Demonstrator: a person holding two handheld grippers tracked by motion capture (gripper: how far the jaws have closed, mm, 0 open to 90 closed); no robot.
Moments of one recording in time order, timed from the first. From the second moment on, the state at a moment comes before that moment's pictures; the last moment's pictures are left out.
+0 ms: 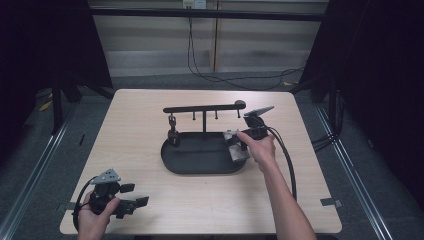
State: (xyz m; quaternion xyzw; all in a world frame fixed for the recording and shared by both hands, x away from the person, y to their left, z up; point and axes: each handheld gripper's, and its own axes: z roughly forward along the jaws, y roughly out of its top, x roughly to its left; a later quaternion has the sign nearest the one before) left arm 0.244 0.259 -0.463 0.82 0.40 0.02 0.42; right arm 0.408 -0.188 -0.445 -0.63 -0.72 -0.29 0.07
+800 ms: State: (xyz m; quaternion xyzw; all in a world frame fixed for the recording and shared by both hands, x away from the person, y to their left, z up) left arm 0.245 0.259 -0.464 0.82 0.40 0.02 0.41; right arm 0.410 -0.173 -0.473 -0.63 -0.73 -0.27 0.06
